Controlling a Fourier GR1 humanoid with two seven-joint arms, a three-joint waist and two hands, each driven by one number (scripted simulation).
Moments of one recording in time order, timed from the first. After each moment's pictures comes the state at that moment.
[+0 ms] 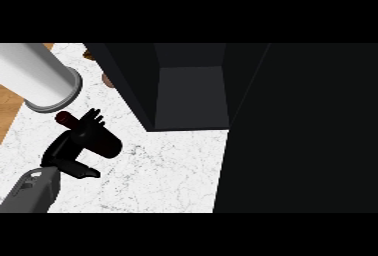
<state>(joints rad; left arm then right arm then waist) -0.44 0.35 0.17 -0.44 0.04 -0.63 -0.59 -0.65 -0.24 0.02 -2.47 -0.10 -0.17 1.03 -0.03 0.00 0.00</state>
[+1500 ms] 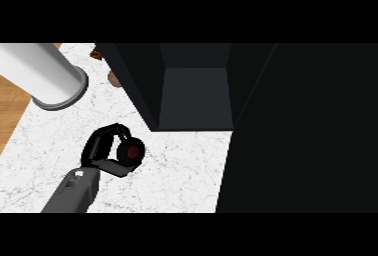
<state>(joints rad) -0.42 0.16 0.11 -0.55 -0.01 -0.26 -0.88 -0.61 -0.25 0.02 -2.47 -0.09 -0.18 1.01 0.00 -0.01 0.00</state>
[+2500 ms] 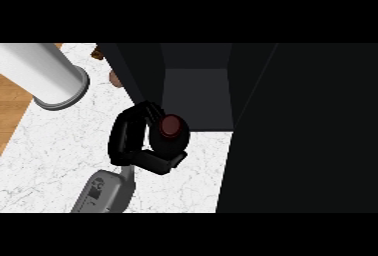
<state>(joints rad) -0.27 0.00 -0.23 -1.40 0.22 0.13 -0.39 -0.59 -0.27 -0.04 -2.47 -0.12 -0.16 1.01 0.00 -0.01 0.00</state>
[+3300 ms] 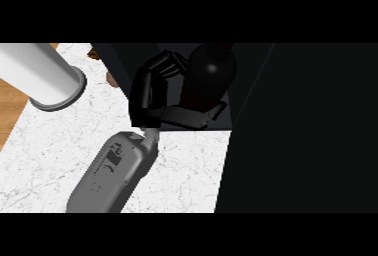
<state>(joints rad) -0.62 0.00 -0.30 -1.41 0.23 0.51 -0.05 -0.56 -0.26 -0.06 -2.46 -0.14 -0.12 0.99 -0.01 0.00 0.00</state>
